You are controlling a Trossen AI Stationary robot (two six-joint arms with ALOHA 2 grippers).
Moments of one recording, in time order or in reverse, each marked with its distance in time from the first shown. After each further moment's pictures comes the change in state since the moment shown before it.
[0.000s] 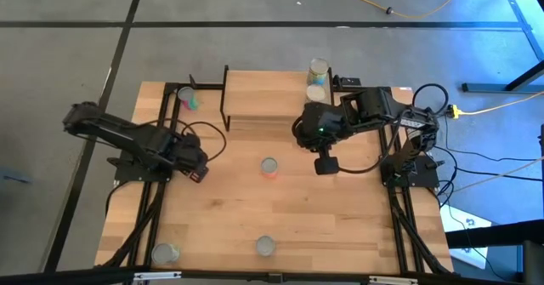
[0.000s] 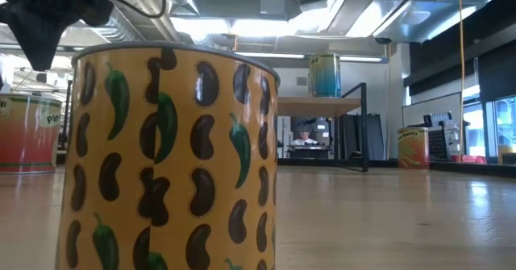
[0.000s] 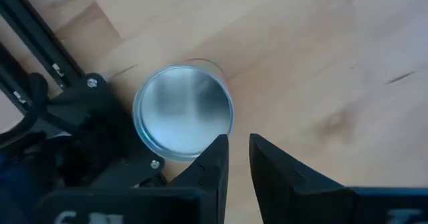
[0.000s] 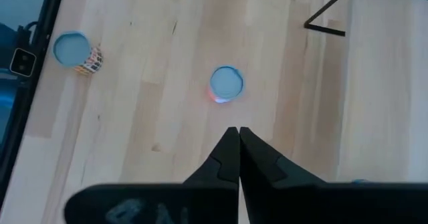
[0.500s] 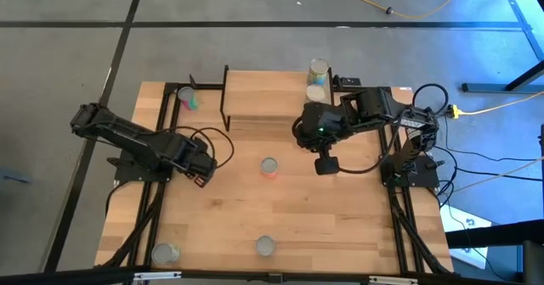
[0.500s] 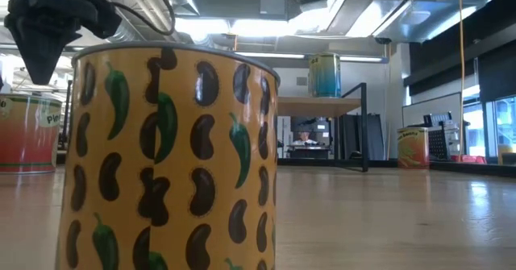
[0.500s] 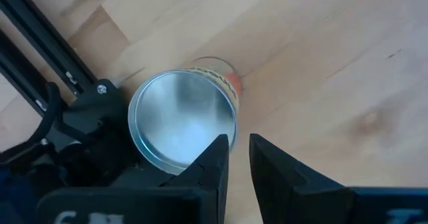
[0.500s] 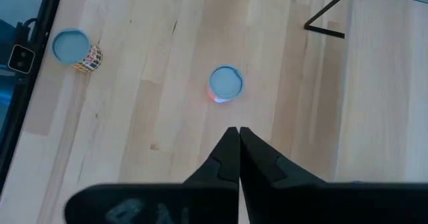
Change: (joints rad) left arm 0.000 0.133 0.000 0.005 0.000 0.076; right arm 0.000 0.000 0.000 0.000 0.000 -0.017
